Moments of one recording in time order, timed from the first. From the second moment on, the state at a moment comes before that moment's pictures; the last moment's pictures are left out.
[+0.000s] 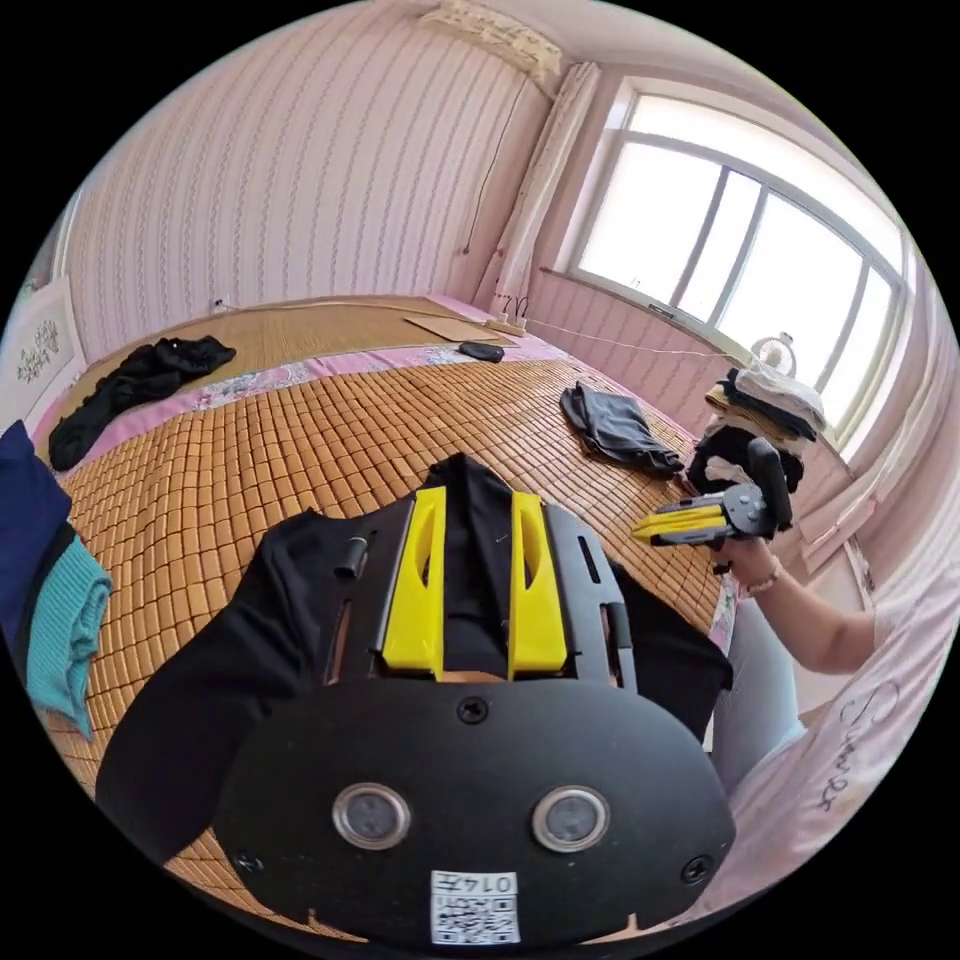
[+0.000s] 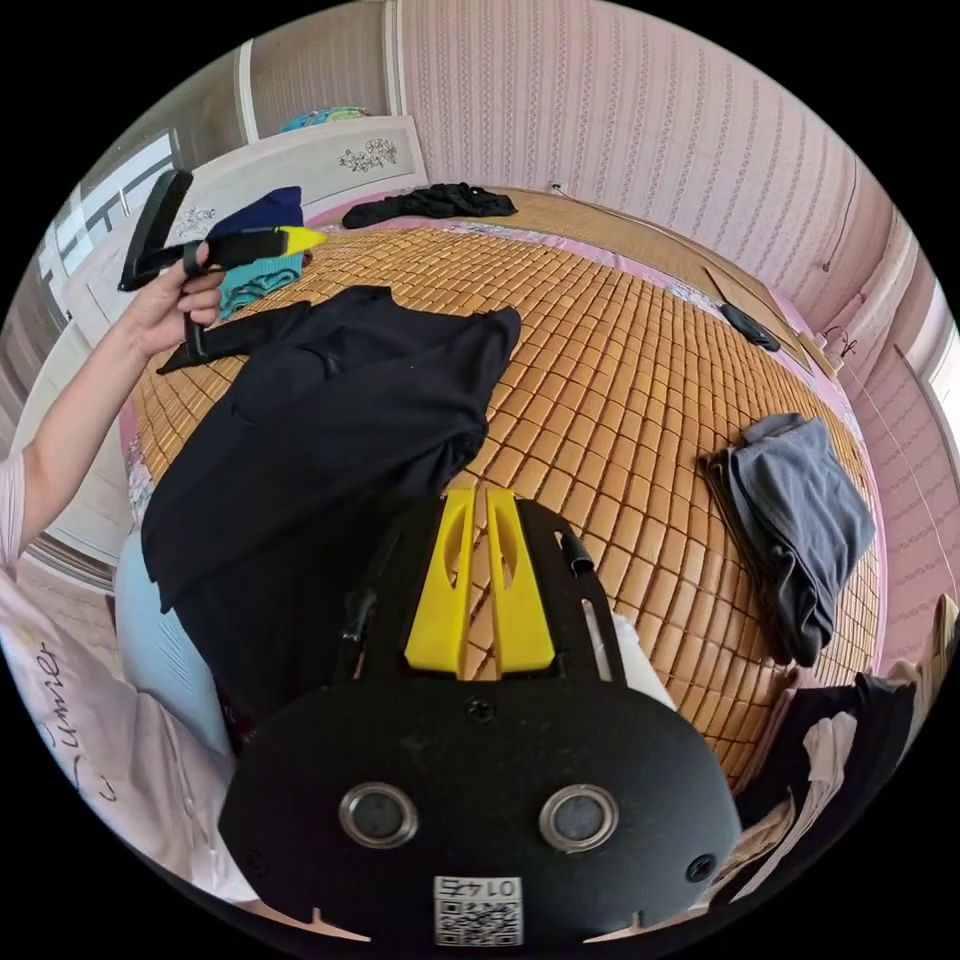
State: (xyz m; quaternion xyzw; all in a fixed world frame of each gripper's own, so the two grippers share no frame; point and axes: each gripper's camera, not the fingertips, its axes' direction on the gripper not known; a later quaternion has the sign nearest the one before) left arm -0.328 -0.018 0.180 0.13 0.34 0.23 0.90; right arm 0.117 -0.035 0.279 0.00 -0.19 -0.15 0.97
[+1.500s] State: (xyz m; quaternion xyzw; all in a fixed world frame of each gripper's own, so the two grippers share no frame) left arm -0.675 0.244 0.077 0.15 0.10 -0.03 0.98; right arm -0.388 -0.028 0.161 0.01 -0.39 -0.48 0.79
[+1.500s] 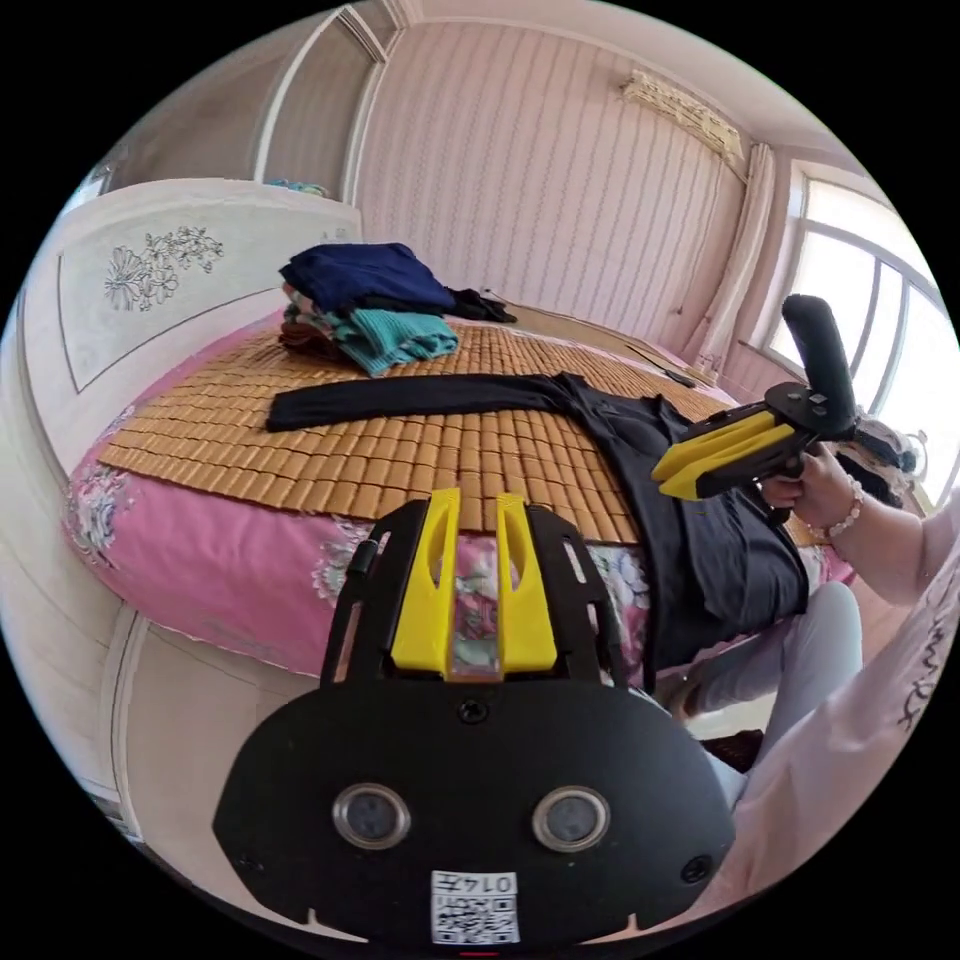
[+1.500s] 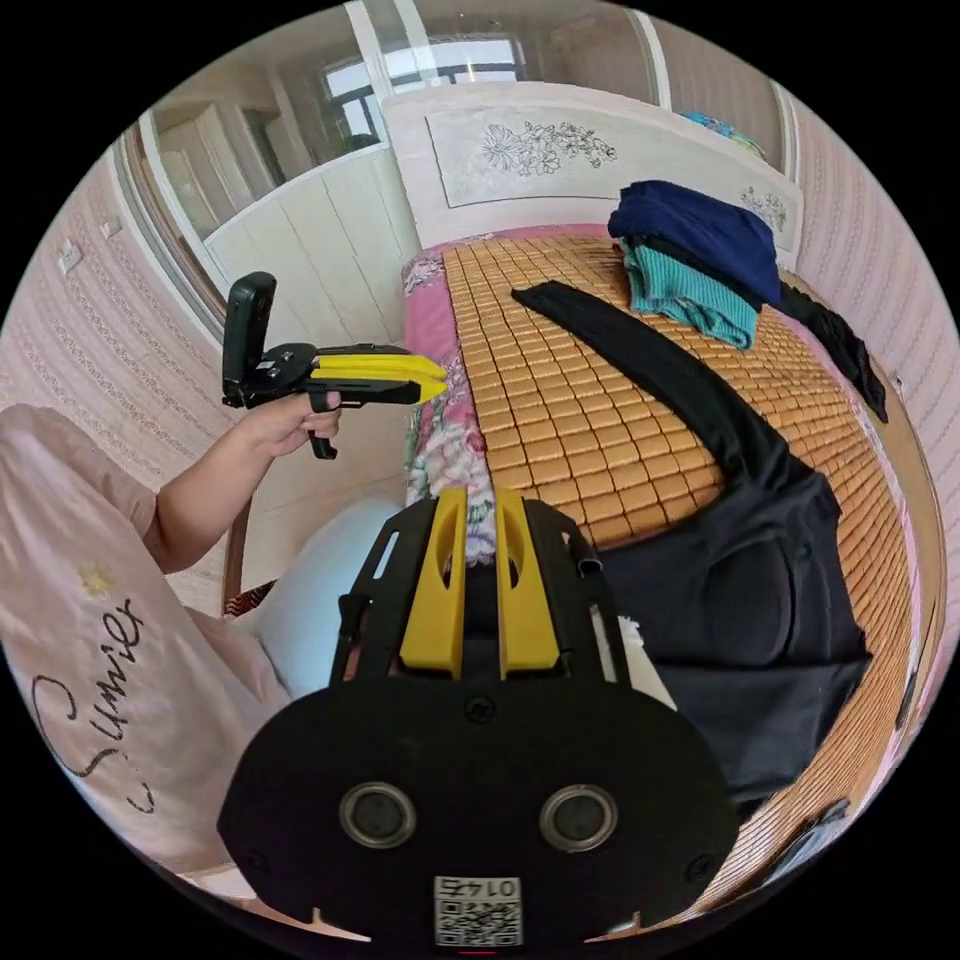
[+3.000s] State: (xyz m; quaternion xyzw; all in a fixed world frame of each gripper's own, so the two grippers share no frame) left arm -0.554 0.143 -0.024 0.32 0.21 0.12 0.92; right arm -0.233 -0.189 0.103 0.15 -0.45 -0.33 0.81
